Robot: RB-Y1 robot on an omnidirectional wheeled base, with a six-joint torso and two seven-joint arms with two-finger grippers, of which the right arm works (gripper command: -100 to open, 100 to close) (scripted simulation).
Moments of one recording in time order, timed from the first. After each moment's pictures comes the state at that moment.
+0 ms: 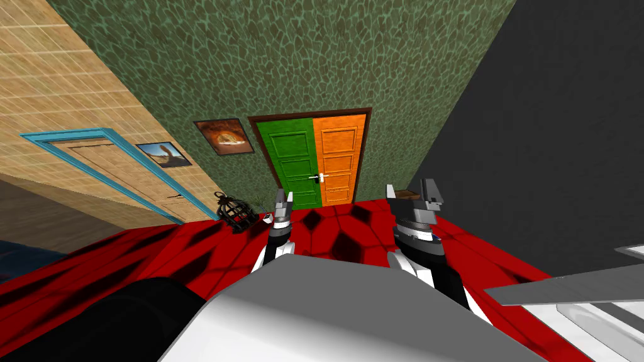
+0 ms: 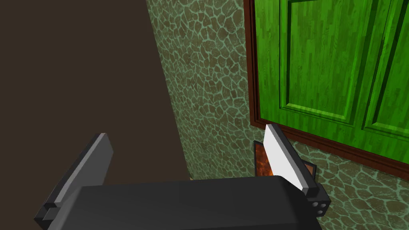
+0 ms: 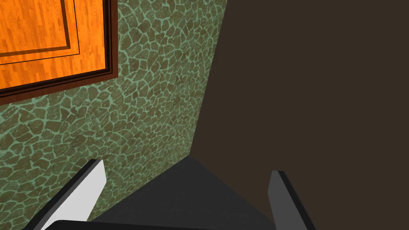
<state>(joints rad) 0.49 -0.03 0.04 -2.36 -0.03 -0.60 -0.07</state>
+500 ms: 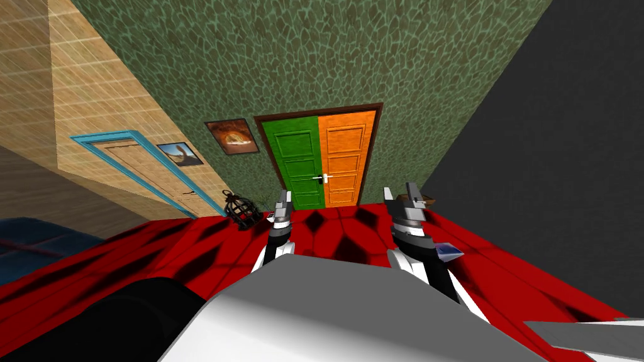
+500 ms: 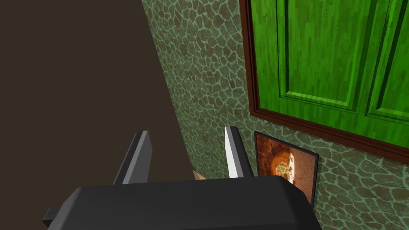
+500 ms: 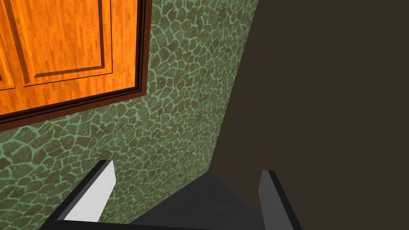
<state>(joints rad) 0.45 -0.05 -0.01 -2.26 0.00 -0.58 -0.10</state>
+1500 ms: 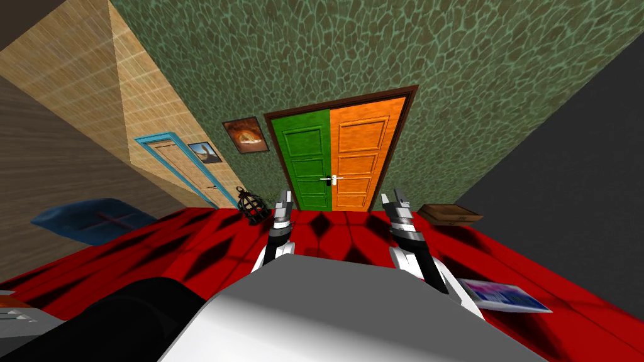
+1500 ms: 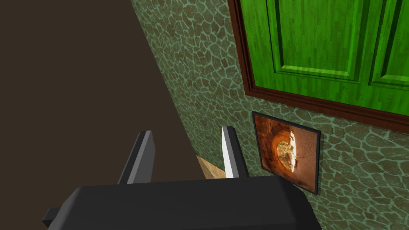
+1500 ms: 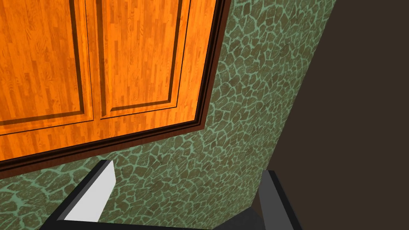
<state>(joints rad) 0.36 -0.09 -0.11 -2.05 0.06 -0.54 -0.17</state>
